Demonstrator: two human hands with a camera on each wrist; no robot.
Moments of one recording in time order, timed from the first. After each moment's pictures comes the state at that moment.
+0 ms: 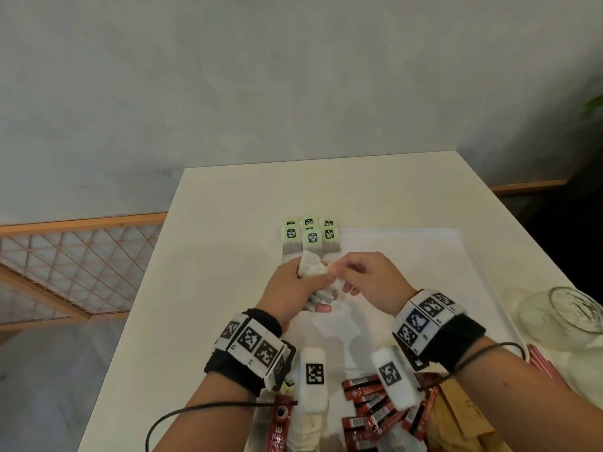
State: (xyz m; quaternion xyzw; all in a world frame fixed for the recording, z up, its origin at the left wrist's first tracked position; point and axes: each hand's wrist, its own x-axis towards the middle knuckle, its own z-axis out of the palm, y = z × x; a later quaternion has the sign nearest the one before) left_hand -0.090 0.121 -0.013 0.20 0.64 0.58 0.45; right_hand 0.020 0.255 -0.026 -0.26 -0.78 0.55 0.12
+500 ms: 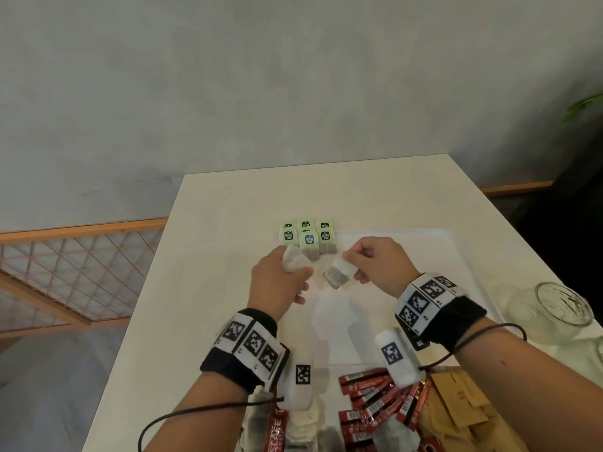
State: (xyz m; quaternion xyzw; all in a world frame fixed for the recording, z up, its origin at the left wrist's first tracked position) left_hand -0.095 0.116 -0.002 0.23 0.78 0.52 0.26; right_hand 0.025 0.272 -0.008 -0.36 -0.78 0.49 0.14
